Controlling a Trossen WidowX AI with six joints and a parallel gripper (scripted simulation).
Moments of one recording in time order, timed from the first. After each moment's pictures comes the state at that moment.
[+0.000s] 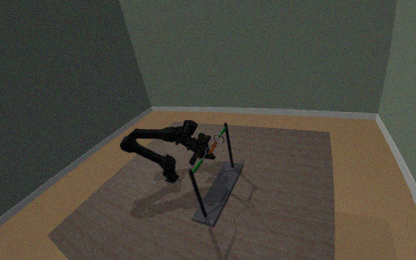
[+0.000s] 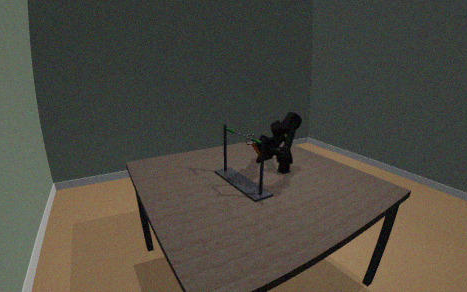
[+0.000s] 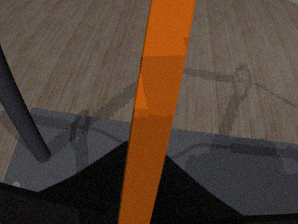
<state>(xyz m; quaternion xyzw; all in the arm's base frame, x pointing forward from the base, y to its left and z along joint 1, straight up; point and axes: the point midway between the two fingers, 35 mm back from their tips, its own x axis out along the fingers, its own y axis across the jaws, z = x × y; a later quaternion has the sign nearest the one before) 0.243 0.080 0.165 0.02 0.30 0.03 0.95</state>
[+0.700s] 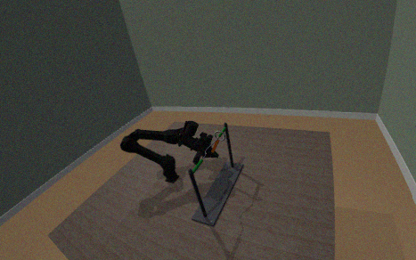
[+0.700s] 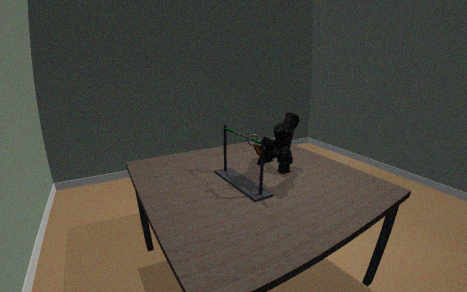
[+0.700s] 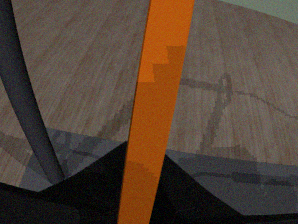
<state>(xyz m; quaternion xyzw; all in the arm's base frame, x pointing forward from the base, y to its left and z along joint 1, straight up) 0.251 0.098 0.162 0.02 0.25 0.04 0.97</state>
